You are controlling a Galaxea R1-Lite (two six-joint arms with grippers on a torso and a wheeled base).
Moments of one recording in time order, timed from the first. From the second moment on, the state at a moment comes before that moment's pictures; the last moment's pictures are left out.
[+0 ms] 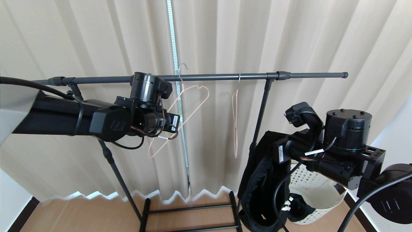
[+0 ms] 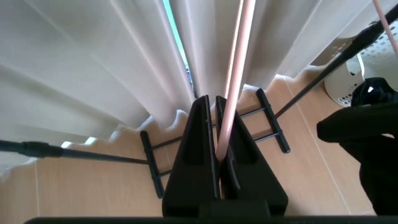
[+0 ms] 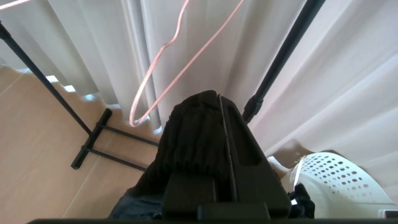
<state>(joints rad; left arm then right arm) -0.44 1.97 -1.36 -0.08 0.23 0.02 0.48 1.74 -0.67 -0.78 -0.13 -0.02</state>
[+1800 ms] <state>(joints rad) -0.65 1.48 -0.27 -0.84 0.00 0.08 0.54 1.77 -0.72 -0.79 -0.63 -0.13</state>
